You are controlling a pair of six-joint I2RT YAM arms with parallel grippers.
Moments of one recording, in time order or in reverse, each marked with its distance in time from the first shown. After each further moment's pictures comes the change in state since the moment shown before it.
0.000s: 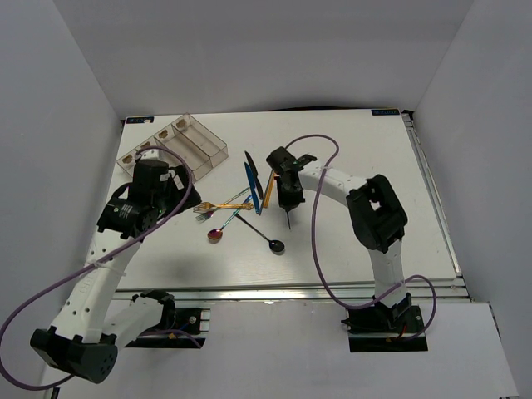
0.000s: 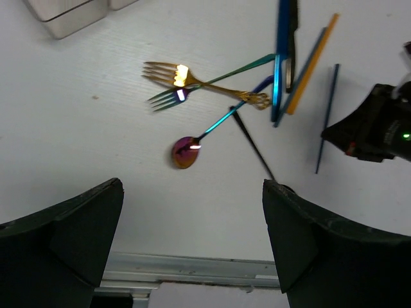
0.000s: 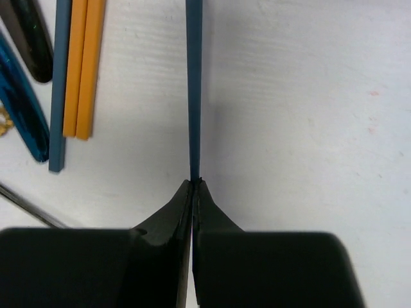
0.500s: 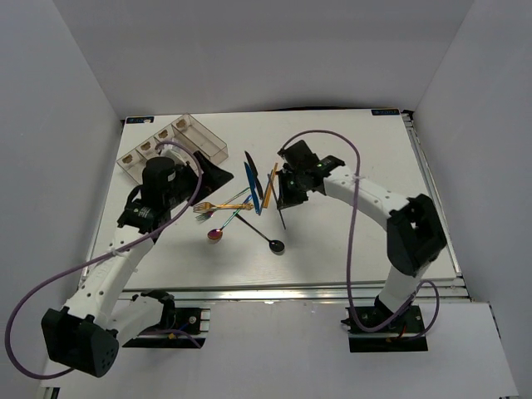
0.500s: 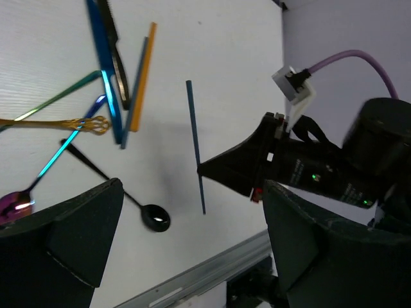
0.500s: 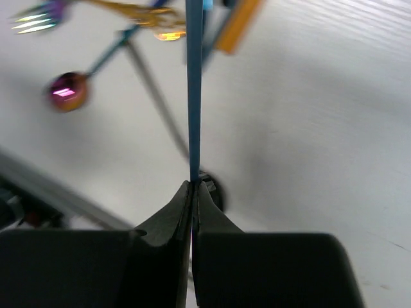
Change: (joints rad) left arm 0.000 0.030 -0.210 0.592 0.410 -0.219; right arm -0.003 -0.305 -0.180 0.095 -0.256 -0.076
